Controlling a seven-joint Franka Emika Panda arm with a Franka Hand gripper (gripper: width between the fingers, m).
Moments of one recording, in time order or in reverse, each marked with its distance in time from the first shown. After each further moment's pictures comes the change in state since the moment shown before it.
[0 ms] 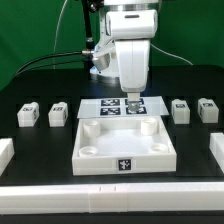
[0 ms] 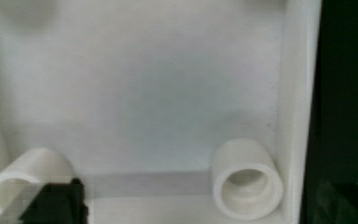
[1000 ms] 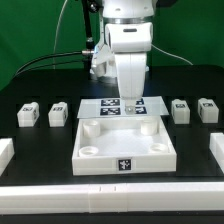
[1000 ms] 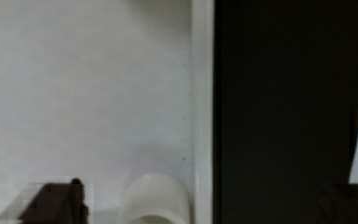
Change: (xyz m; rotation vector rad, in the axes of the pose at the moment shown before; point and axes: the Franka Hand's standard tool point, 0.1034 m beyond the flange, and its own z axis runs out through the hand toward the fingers) arm -0.009 -0.038 0.022 0.077 -0.005 -0.017
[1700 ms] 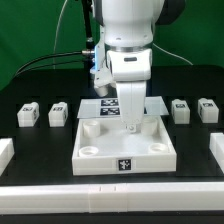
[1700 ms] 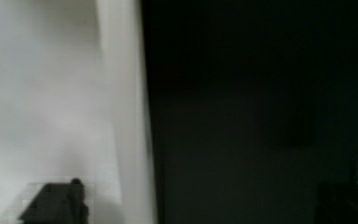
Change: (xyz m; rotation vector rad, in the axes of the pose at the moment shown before) arm 0.004 -0.016 0.037 0.077 0.014 0.003
